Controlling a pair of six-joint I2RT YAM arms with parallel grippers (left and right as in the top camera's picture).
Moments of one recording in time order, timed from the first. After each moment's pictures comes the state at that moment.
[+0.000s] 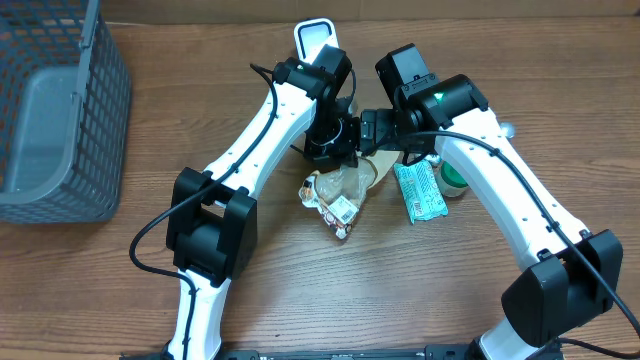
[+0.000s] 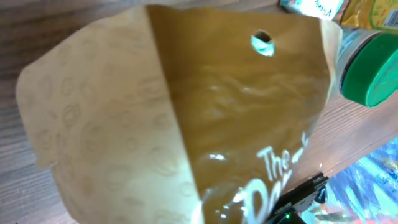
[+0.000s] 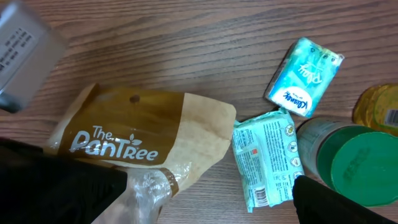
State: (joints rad) left arm -0.49 2.20 1.97 -1.23 0.49 -0.44; right arm 0.43 1.79 1.64 -1.12 0.08 0.45
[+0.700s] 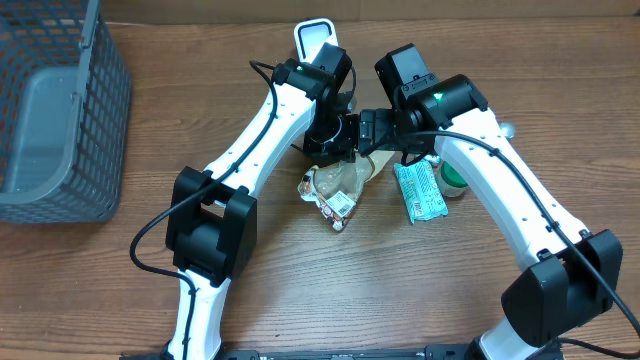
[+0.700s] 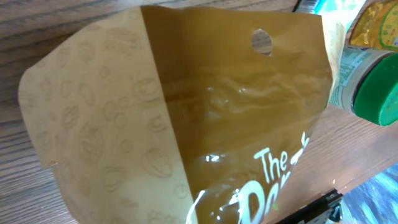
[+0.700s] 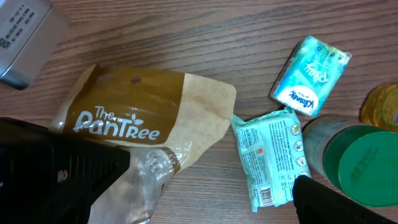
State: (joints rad) left arm -0.49 2.20 1.95 -1.18 0.43 -0.44; right arm 0.43 1.79 1.64 -1.11 0.07 0.46
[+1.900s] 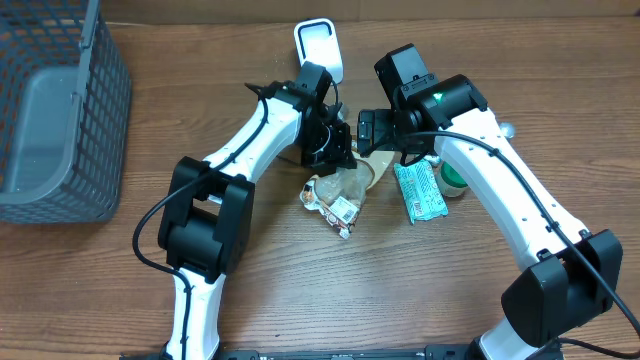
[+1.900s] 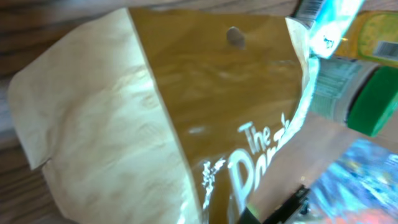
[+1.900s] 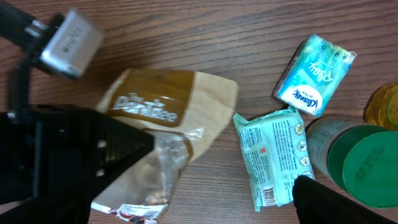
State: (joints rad) left arm -0.43 2.20 1.70 -0.87 0.64 -0.46; right arm 0.43 1.79 1.64 -1.11 0.06 0.46
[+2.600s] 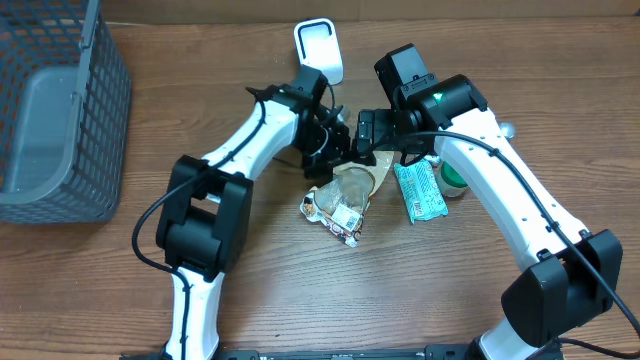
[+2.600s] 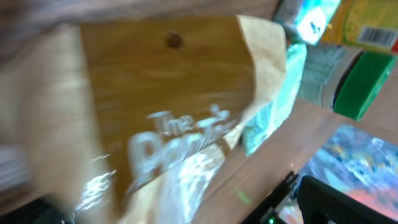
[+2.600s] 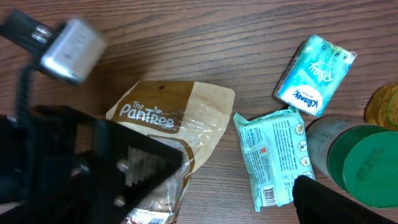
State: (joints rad) left arm -0.41 2.20 1.69 -0.89 0.71 -0.41; right arm 0.43 1.79 1.64 -1.11 0.06 0.46
